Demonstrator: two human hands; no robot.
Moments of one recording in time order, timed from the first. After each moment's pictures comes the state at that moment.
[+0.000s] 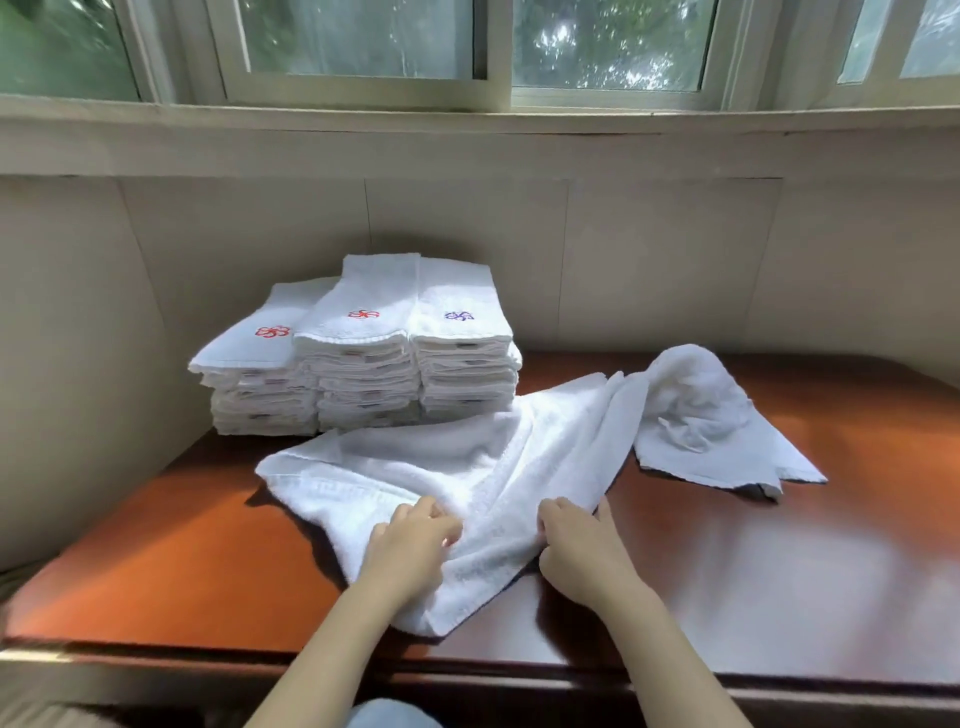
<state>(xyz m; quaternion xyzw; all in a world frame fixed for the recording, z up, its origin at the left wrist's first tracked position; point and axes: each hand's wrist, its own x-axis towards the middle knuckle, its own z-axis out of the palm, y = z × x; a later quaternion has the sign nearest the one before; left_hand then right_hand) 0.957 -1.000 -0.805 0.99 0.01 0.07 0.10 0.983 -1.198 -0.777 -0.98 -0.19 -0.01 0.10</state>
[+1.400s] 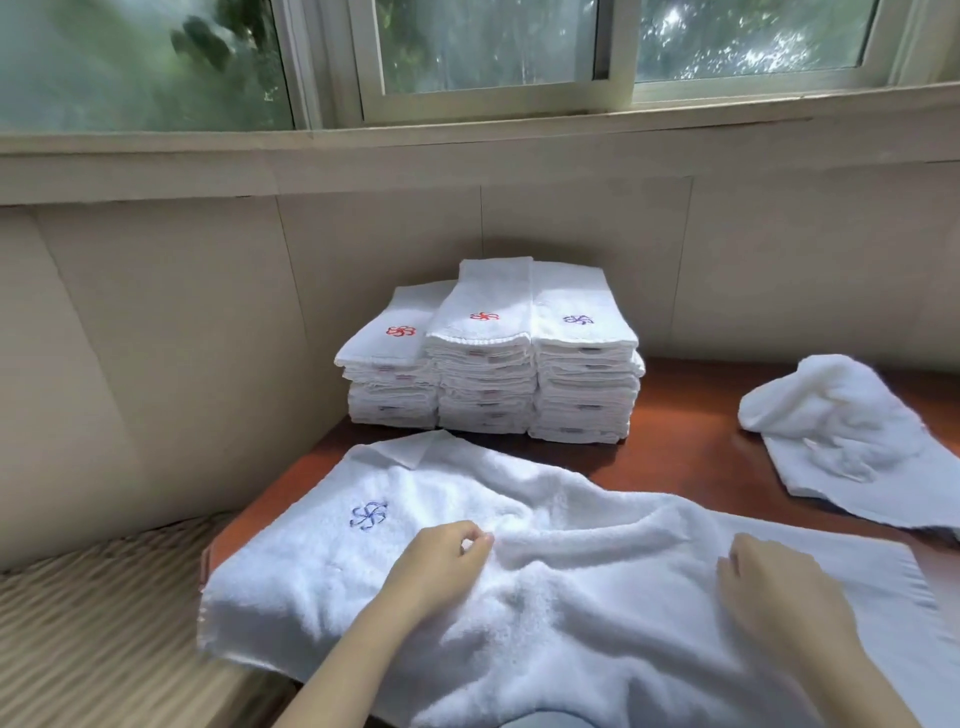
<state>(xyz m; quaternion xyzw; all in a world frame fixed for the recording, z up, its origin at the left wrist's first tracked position) 0.895 -0.923 -0.786 0.94 0.11 0.04 0.33 0.973 -1.217 -0.781 -1.00 -0.03 -0.04 0.04</state>
